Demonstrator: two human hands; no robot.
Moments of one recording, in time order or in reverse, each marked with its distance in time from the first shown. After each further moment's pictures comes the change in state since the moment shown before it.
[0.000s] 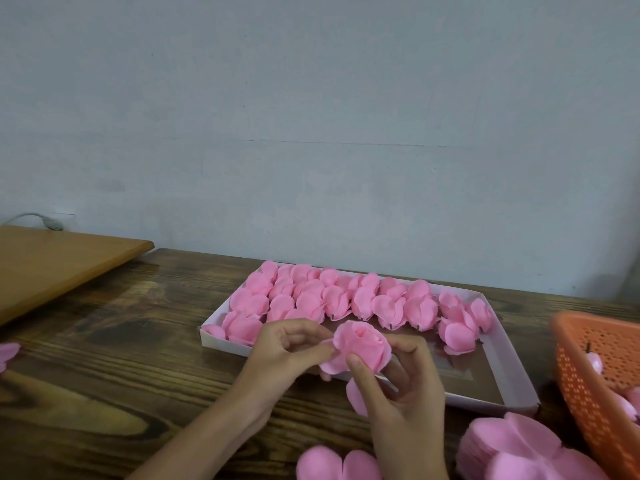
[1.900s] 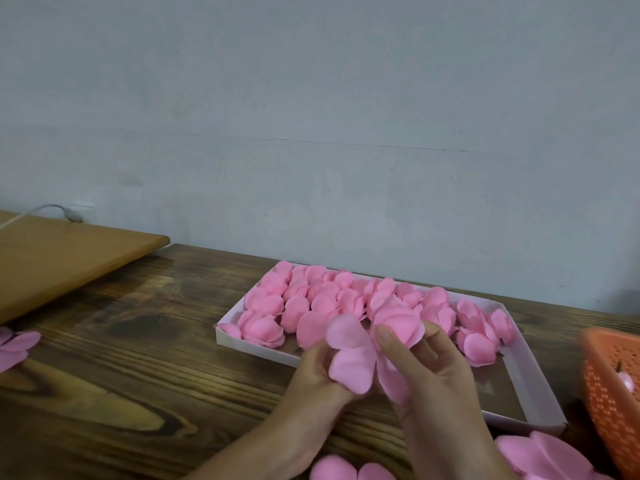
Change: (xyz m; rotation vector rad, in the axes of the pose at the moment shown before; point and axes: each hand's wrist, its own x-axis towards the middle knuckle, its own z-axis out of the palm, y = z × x) left_hand -0.017 -0.021 0.032 -0.193 0.007 -0.061; right_hand 0.030 -0.033 0.010 0.382 0.021 0.454
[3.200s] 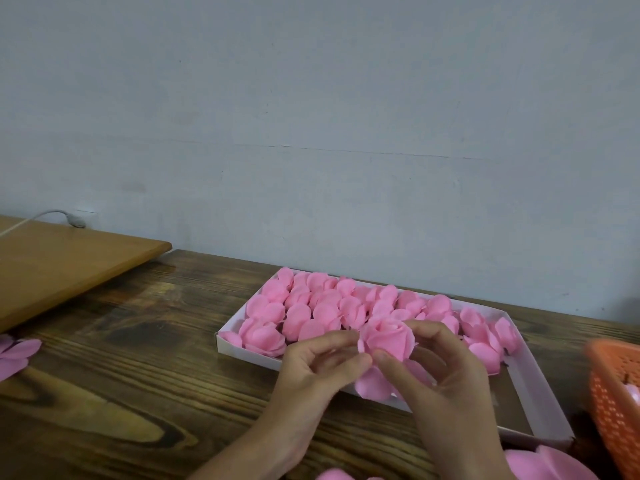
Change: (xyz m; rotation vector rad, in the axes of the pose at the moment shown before) left_hand 0.009 0.018 -0.005 -0.089 0.063 0.072; right_hand 0.009 -0.005 -0.020 -0.530 -0.138 -0.326
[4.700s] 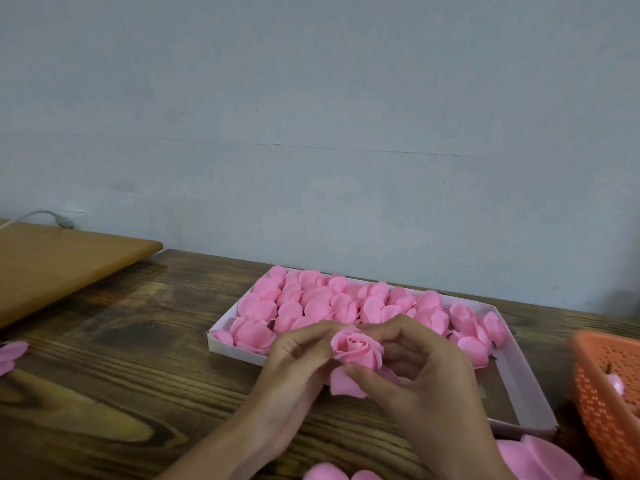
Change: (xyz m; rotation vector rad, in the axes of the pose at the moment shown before) left_hand 0.005 0.007 -0.007 -0.075 -0.156 0.056; right_hand -0.002 -0.020 -0.001 -0.245 -0.168 -0.056
